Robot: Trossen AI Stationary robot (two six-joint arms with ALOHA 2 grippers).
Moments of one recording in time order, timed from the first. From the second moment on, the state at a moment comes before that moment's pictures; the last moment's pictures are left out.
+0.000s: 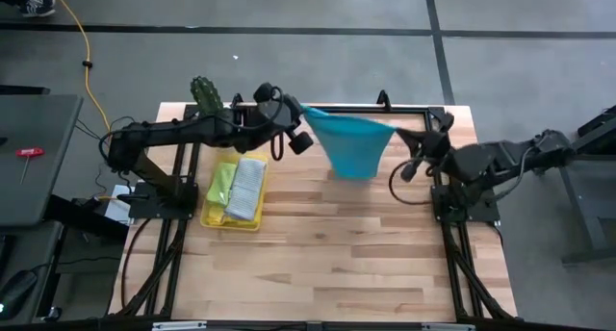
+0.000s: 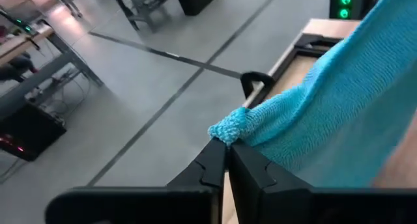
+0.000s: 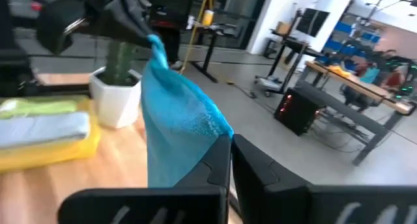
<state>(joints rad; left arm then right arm) 0.24 1.55 1.59 -0.60 -0.69 0.00 0.31 0.79 0.98 -0.45 1.02 -0.07</state>
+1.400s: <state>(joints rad) -0.24 1.59 0.82 -0.02 -0.39 -0.54 0.47 1.08 0.65 -0.59 0.54 0.70</state>
